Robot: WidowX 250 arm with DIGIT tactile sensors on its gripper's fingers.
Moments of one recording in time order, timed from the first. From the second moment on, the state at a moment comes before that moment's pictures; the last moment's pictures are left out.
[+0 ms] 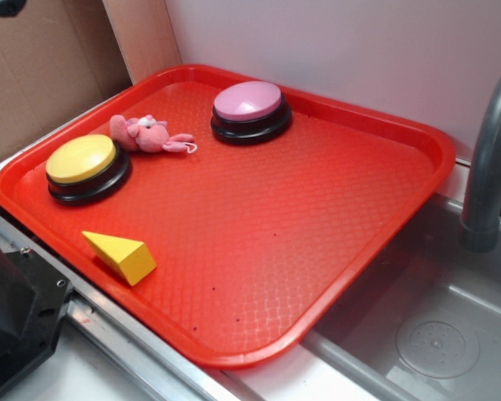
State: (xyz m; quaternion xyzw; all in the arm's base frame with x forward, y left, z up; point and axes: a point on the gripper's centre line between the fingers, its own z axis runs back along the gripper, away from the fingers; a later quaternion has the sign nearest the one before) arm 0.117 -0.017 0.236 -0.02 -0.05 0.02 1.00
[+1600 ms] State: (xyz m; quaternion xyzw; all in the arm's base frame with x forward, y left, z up) arm 0.238 0.091 0.059 0.12 -0.09 -0.26 0.95
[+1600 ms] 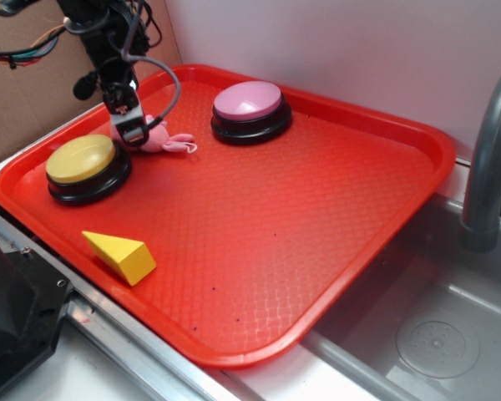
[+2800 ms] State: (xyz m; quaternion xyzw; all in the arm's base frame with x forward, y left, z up) arm 0.238 0.096 0.061 0.07 -0.02 -0.15 0.99
